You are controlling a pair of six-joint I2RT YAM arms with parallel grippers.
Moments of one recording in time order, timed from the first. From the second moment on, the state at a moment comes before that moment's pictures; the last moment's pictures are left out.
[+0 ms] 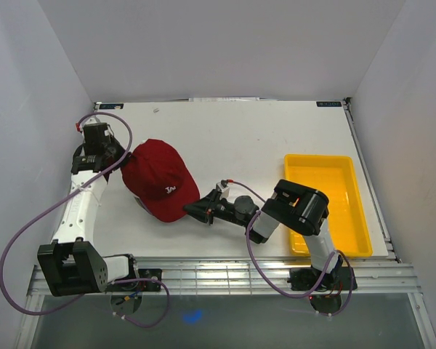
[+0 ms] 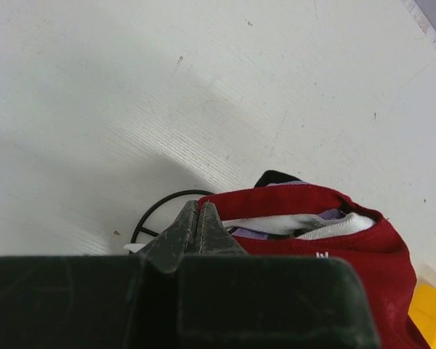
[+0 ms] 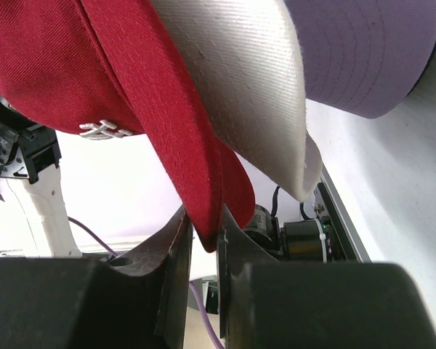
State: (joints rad) left arm 0.08 1.24 1.09 -0.54 -0.07 -0.59; right arm 1.03 2.05 0.60 1.49 -0.23 1.75
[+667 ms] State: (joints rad) left arm 0.10 1.22 1.10 -0.61 -0.11 -0.58; right arm 1.03 2.02 0.62 1.38 -0.24 1.70
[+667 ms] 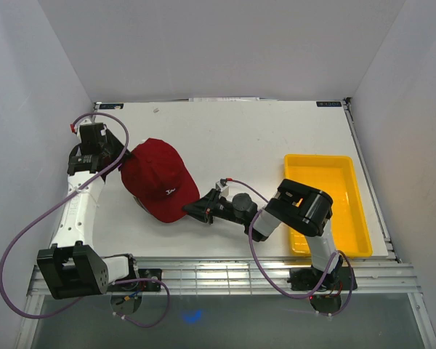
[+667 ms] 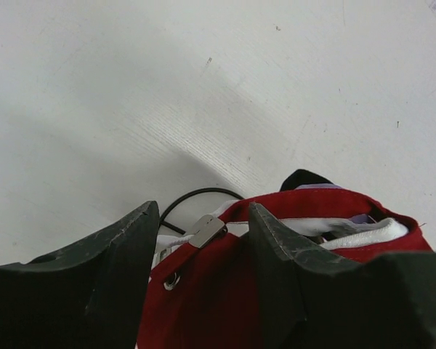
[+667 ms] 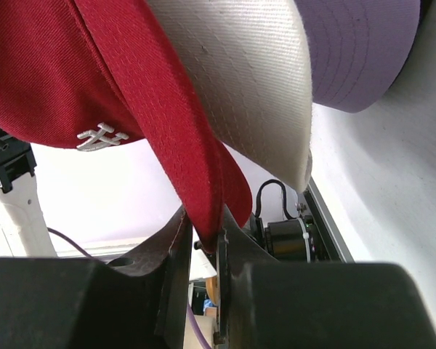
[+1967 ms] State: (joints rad) left arm 0.11 1.20 1.04 -0.34 0.26 -0.57; right arm 1.02 2.02 0.64 1.34 -0.25 1.70
